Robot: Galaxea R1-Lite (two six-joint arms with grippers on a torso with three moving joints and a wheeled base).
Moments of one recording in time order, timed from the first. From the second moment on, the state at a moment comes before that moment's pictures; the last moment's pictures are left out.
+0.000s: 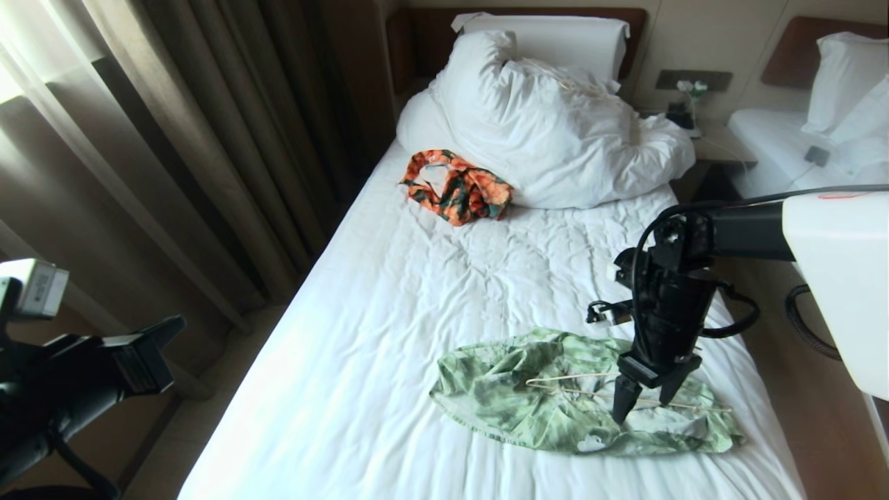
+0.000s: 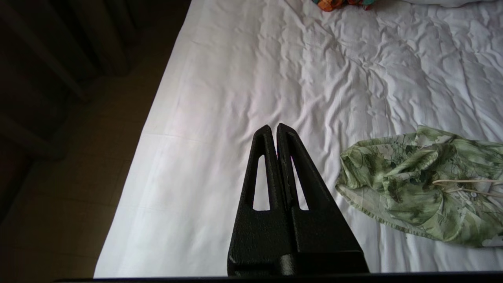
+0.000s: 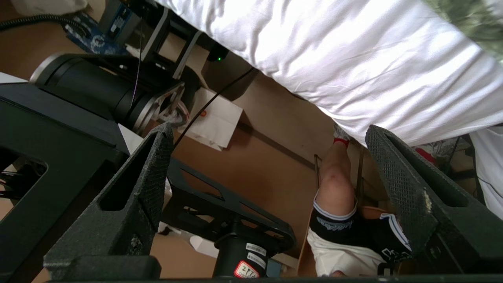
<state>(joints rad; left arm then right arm) 0.06 1.19 -0.31 -0.71 -0.09 -0.08 0.29 2.33 -1.98 1.30 0.17 -0.21</state>
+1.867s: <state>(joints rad) 0.07 1.17 -0.31 -0.71 -0.10 -0.18 0.27 1.94 -1.43 0.60 -0.03 0.09</state>
